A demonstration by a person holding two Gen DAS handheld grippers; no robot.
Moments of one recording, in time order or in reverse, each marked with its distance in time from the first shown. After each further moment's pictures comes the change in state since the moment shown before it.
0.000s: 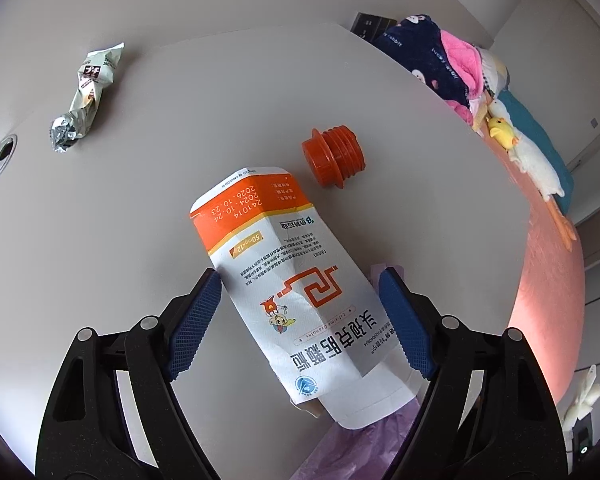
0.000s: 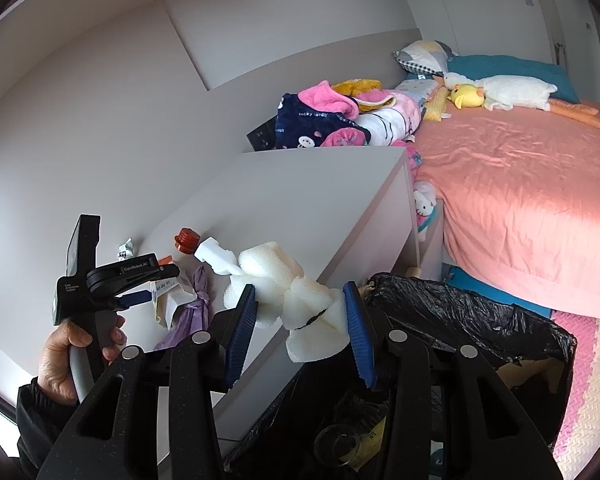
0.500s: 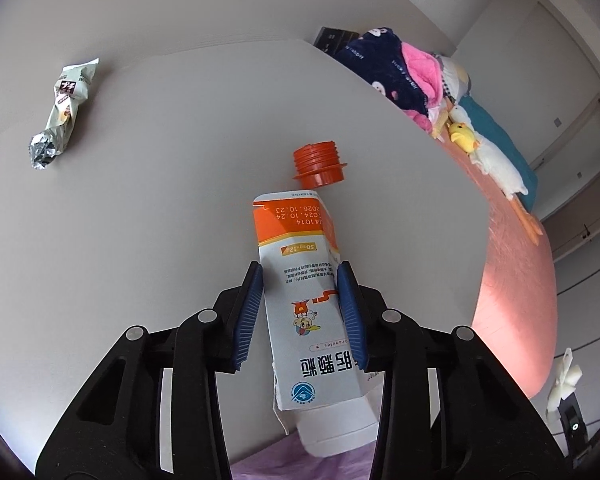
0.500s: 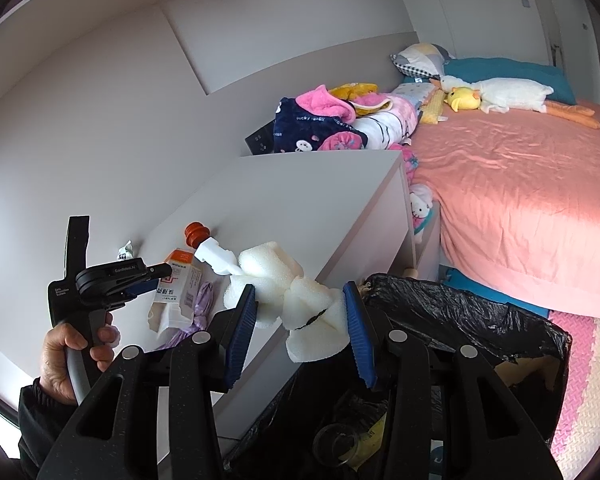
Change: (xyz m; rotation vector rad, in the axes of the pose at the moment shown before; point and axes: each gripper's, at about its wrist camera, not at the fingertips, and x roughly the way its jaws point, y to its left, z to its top) left arm -0.019 0.004 -0.001 0.043 -0.041 -0.167; right arm -0.007 -0.001 0.000 0.003 -0.020 -0.009
